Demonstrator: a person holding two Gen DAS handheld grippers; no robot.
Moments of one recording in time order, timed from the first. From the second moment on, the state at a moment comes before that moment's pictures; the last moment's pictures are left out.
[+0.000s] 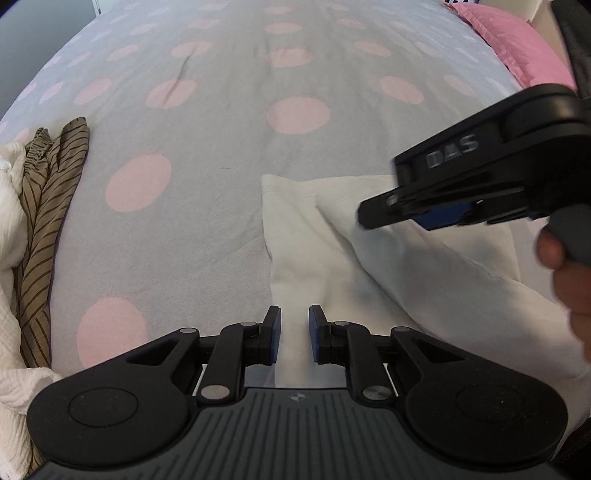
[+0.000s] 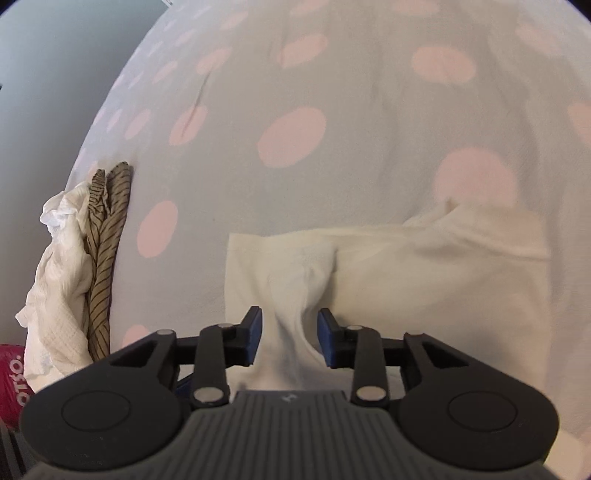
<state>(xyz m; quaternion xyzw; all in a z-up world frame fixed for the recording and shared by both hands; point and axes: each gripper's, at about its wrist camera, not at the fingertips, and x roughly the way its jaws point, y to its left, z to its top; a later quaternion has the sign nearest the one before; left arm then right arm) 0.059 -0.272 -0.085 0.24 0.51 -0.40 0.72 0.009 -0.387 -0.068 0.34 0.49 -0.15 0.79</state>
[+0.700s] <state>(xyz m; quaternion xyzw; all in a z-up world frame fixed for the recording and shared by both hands) 0.012 -0.262 -0.071 0.27 0.50 -0.43 0.71 -0.211 -0.452 -0.067 0.40 0.48 -0.24 0.74</state>
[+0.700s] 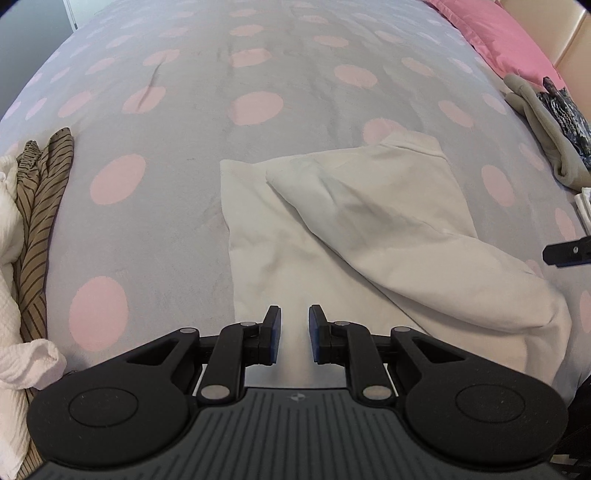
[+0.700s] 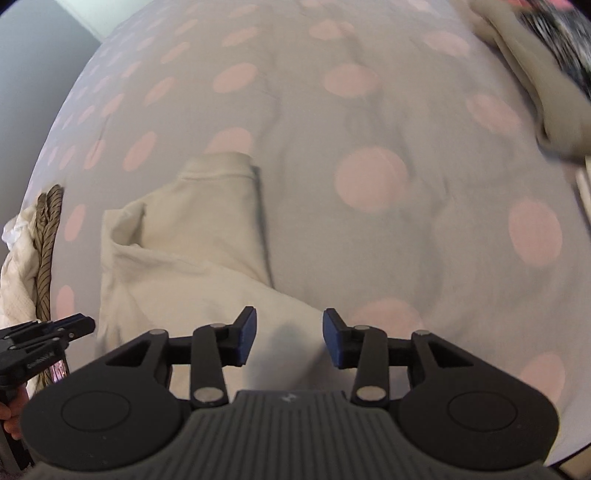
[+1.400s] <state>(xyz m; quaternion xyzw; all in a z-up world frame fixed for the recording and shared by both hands) 0.017 -0.252 -0.072 0.24 0.51 -0.42 0.71 -0.188 -0.381 -0.023 0.43 0.40 -0.04 0.81</state>
